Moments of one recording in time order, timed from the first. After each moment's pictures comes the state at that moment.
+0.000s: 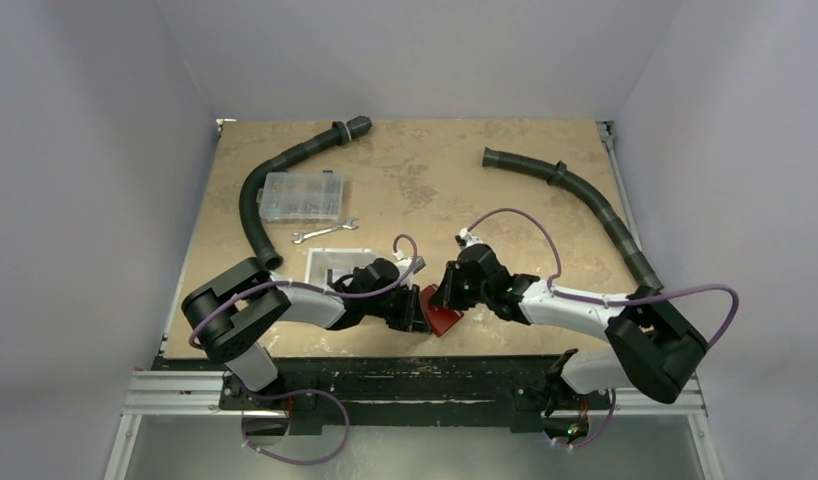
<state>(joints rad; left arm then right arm) -0.90 1.64 0.54 0.39 0.39 -0.75 0.77 1.37 0.56 -0.01 -0.11 0.81</state>
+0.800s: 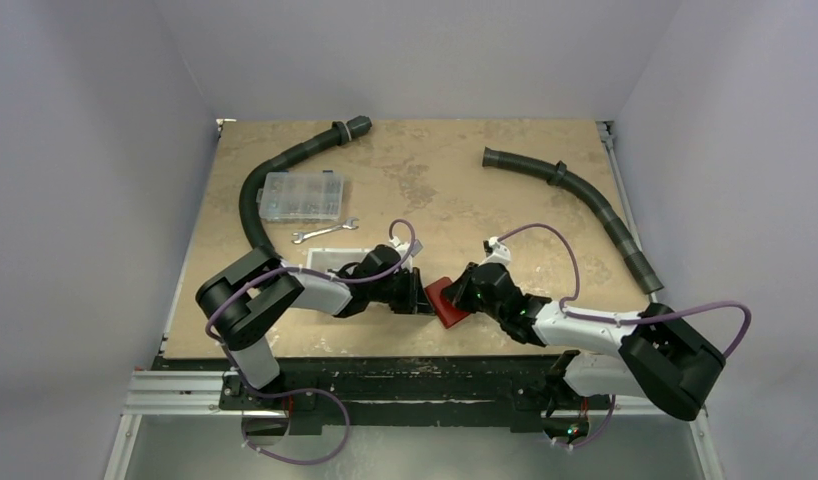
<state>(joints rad) -0.83 1.72 0.62 0.42 0.36 -0.84 0.83 1.25 0.35 0.25 0.18 0.98</state>
